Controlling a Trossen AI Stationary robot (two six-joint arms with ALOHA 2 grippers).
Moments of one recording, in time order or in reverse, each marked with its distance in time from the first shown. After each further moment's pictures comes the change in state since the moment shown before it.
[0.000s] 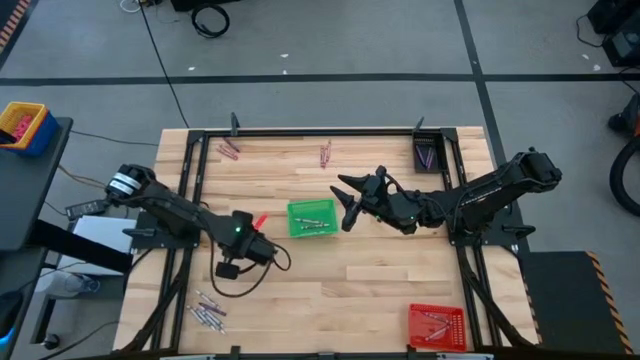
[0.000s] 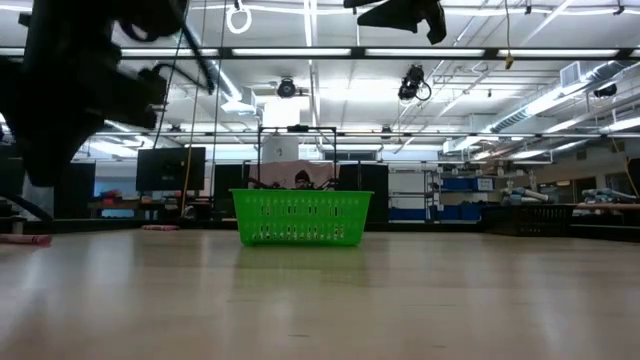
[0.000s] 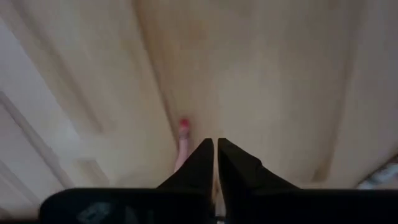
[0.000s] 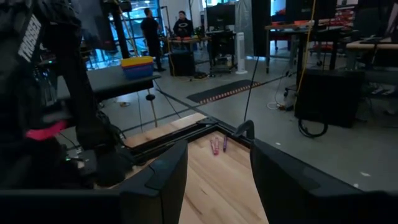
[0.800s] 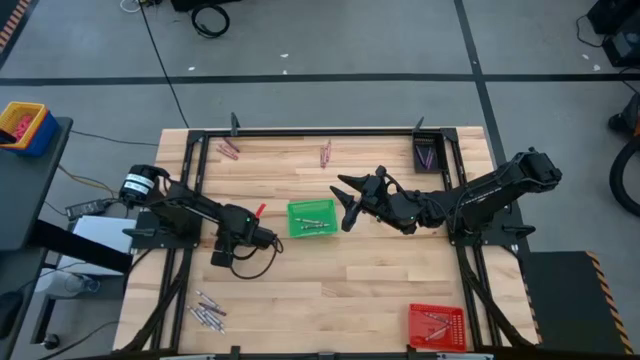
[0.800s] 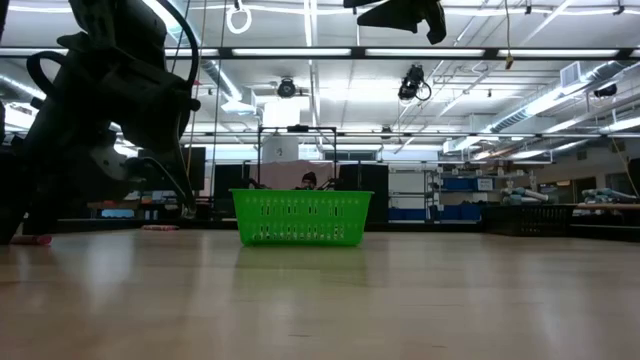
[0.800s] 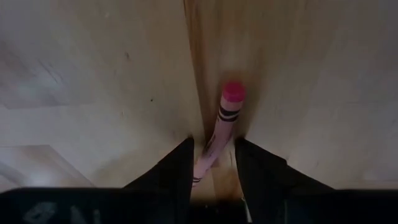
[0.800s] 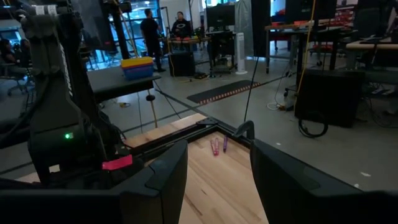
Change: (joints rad) left arm 0.163 0.111 -0.234 0.128 0.043 0.114; right arm 0.000 0.001 0.000 0.004 0.001 0.000
